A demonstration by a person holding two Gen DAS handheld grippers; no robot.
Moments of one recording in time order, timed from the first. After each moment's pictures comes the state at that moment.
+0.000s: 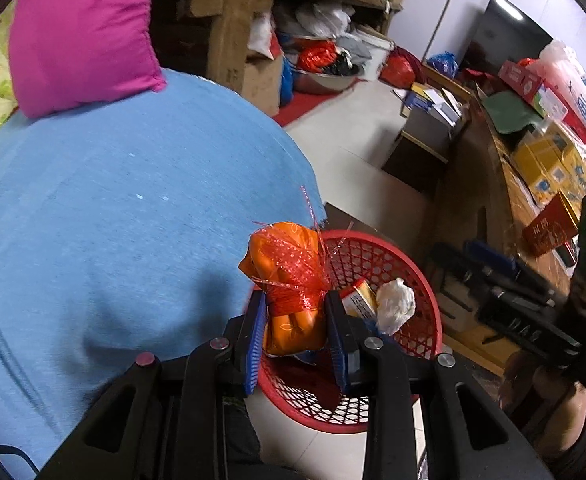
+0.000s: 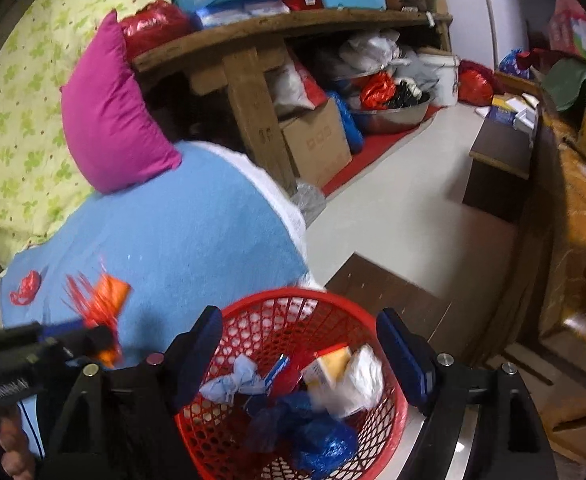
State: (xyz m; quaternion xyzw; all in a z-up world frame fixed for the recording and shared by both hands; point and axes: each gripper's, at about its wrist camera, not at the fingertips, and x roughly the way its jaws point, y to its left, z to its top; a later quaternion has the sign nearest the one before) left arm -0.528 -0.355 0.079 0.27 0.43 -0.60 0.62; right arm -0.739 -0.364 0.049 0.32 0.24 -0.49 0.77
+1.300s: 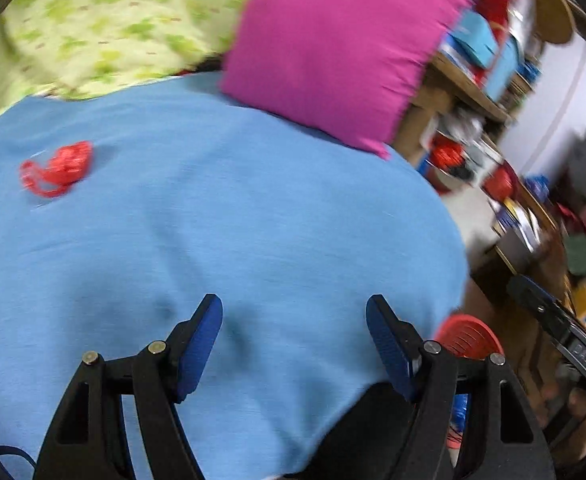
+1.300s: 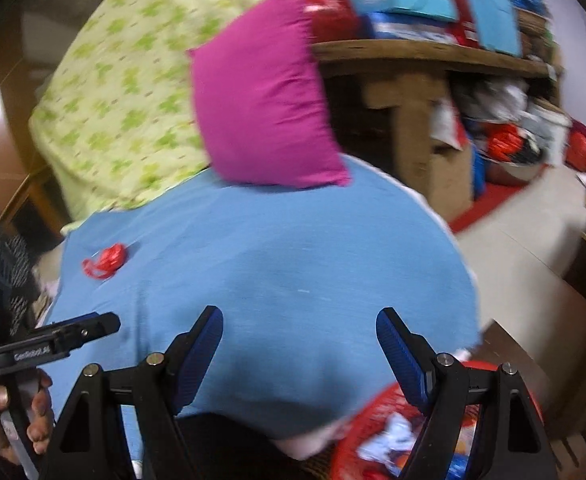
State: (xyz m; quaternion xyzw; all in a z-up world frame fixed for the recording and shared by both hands) left arm -0.315 -0.211 0.112 0.11 0.43 -0.46 0.77; right arm -0.547 -0.334 0.102 0.24 0.25 -0.33 0.88
